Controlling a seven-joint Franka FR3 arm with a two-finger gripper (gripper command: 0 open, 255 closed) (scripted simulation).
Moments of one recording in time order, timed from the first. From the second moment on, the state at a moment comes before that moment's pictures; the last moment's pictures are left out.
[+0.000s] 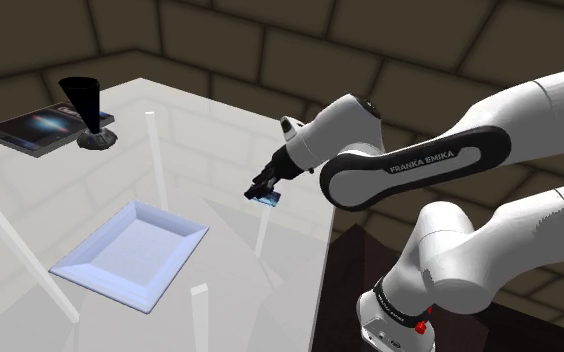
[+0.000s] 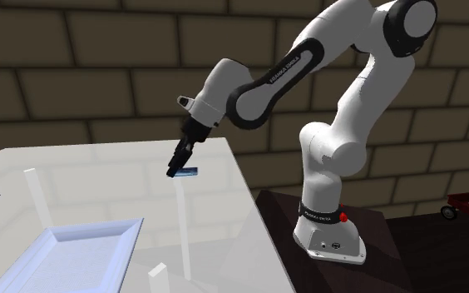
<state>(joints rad) 0.45 -0.59 -0.02 -2.88 0.18 2.87 -0.28</state>
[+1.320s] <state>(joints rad) 0.06 -0.25 0.87 -2.49 -0.14 2.86 0.54</state>
